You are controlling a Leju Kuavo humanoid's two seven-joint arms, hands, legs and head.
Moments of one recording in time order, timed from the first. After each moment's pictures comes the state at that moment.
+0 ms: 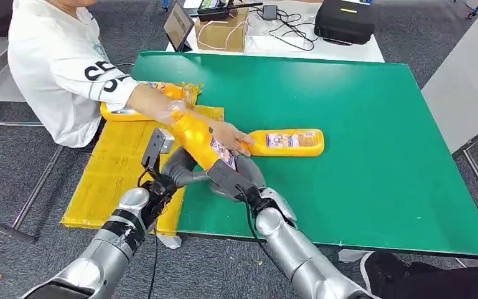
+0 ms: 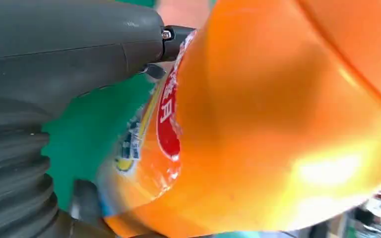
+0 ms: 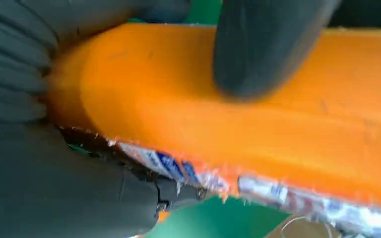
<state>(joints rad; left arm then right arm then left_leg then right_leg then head) -0.55 -0.14 -0.15 -0.77 0.15 -0.33 -0.30 -0.55 0.28 0.43 -0.72 0.46 -0.18 -0.17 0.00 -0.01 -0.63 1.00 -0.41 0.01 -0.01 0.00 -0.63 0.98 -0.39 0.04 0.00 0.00</state>
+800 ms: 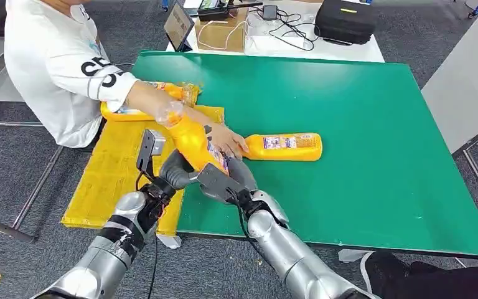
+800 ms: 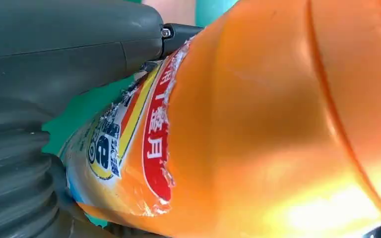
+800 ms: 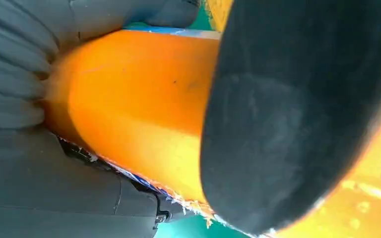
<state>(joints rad) -0.49 -0.13 -0.19 -0.86 0.24 -0.33 -0.28 -0.57 0.30 0.47 -0.67 0.46 -0.18 -0.18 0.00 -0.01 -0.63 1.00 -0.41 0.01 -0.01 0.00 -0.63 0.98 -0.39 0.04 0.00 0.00</state>
